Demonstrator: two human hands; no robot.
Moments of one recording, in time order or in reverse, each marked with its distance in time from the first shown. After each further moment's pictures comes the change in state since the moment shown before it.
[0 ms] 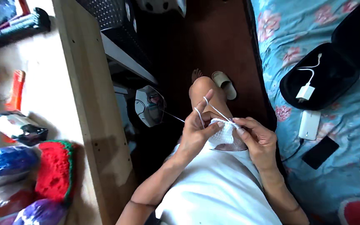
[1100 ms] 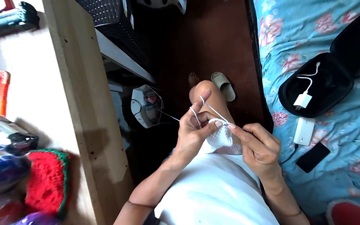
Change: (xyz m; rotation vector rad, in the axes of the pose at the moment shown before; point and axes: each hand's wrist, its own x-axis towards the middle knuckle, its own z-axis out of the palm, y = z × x) left_hand 0.018 0.014 -0.011 -0.050 0.091 0.024; right_hand 0.028 -0.013 0.007 -0.678 -0.031 -0.396
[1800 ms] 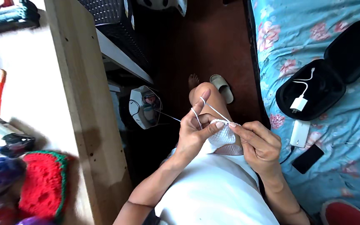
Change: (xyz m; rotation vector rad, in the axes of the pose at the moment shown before) left_hand 0.003 0.001 -0.007 -0.043 -0.014 0.017; right_hand 0.015 -0.001 0.002 0.107 -0.023 0.008
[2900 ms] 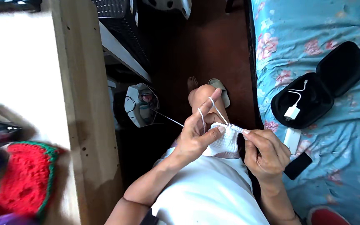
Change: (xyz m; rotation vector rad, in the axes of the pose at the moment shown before) left_hand -0.003 0.013 0.000 0.006 -0.168 0.079; right_hand 0.005 -0.009 -0.010 -0.264 0.094 -0.179
